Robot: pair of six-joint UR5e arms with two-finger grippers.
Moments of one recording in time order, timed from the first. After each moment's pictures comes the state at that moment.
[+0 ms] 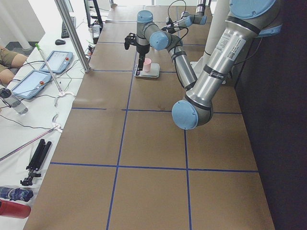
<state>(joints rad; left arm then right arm) -0.92 -2.07 -2.10 -1.29 -2.12 -0.88 0.13 -1.72 1.91 -0.93 0.58 1.43</state>
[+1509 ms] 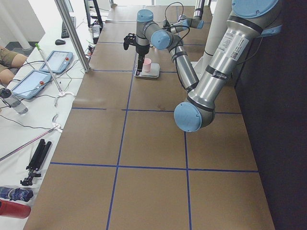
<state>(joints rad) -0.95 -2.05 -2.13 -1.25 -2.12 -0.84 0.18 -1.64 1.84 -0.93 0.58 1.33</state>
